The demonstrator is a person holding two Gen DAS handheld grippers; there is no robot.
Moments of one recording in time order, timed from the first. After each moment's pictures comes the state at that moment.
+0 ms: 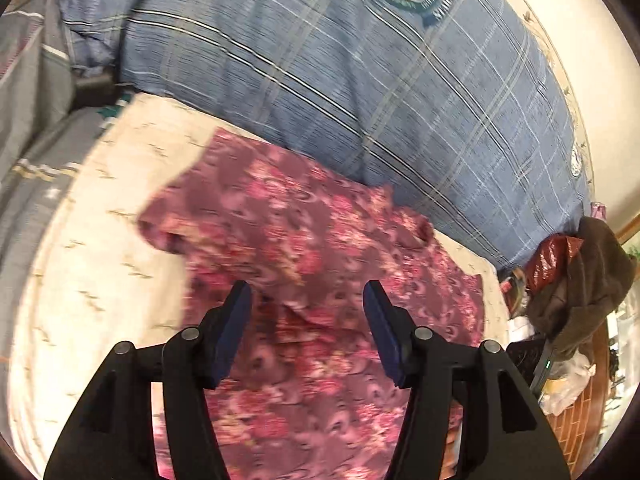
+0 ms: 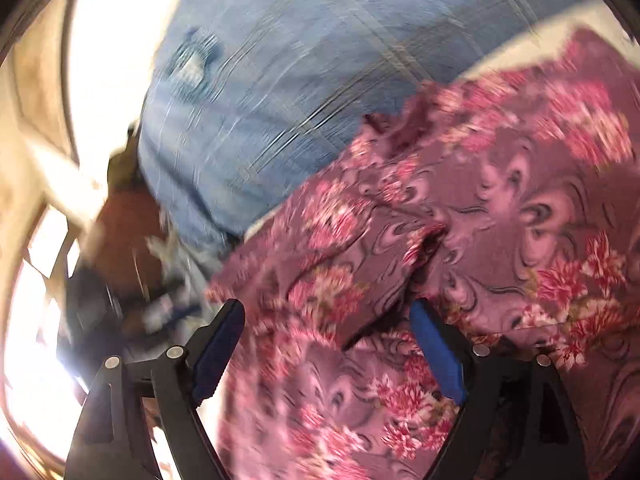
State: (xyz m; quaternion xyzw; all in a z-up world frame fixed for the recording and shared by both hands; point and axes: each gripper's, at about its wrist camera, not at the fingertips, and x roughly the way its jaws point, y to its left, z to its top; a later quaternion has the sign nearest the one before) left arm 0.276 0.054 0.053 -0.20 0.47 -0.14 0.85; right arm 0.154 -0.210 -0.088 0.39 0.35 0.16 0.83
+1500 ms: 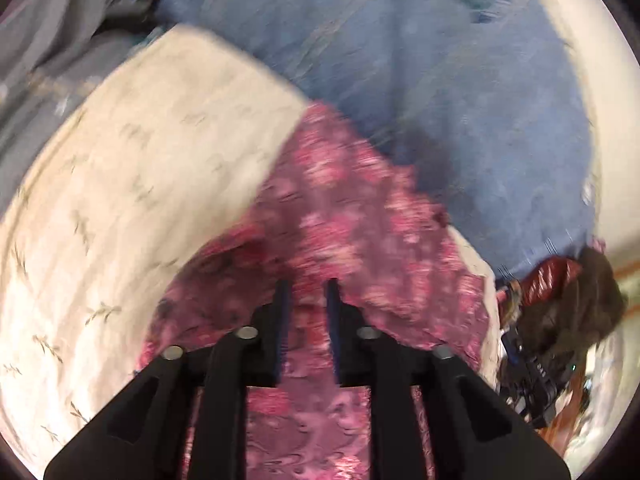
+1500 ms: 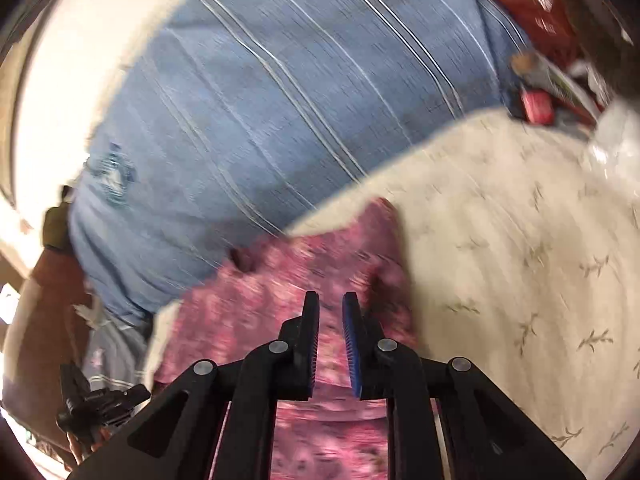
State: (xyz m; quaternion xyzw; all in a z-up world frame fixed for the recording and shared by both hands) left arm 0.272 0.058 0.024 -0.26 0.50 -0.13 0.81; right arm 0.103 -0.354 -0.033 0.32 0.30 -0.01 0.90
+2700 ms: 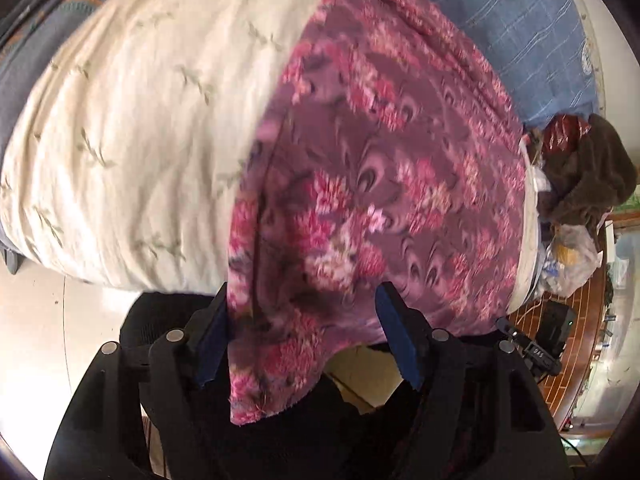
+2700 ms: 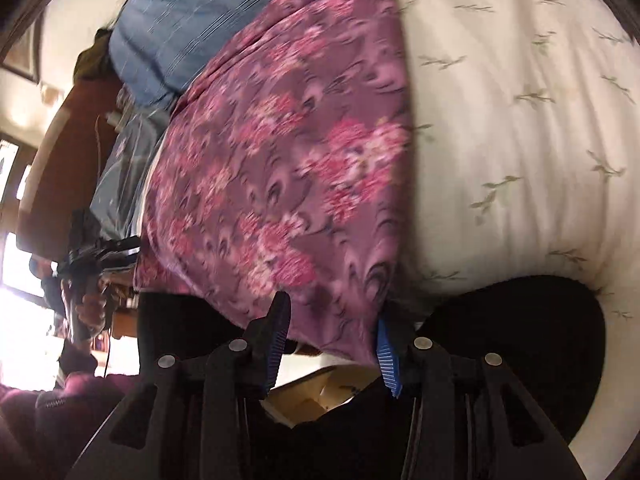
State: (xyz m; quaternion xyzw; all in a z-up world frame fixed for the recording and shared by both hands) left arm 0.060 0.125 -0.047 -0.18 0.65 -0.17 0.72; right arm -0.123 -0.276 -0.138 0.26 0.53 0.14 0.80
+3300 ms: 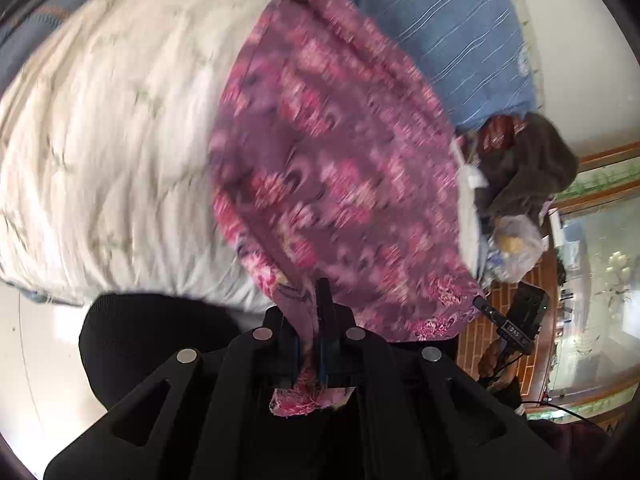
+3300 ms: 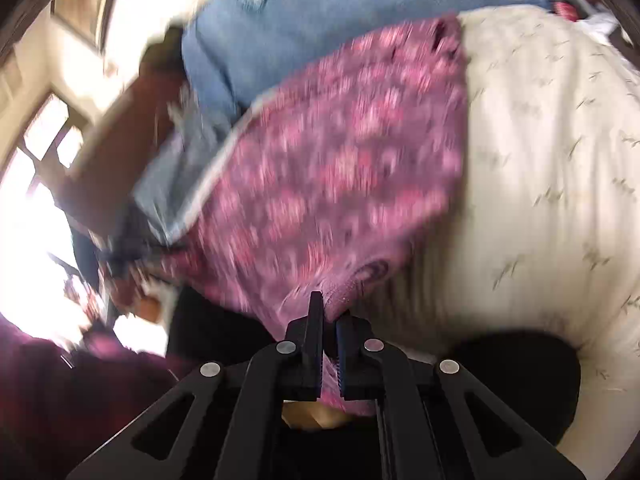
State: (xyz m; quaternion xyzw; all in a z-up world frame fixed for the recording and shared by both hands) left arm 0.054 0.131 -0.022 -0.25 0.58 -0.27 0.73; right arm -0.141 -0.280 -0.086 0.24 0.43 0.20 0.85
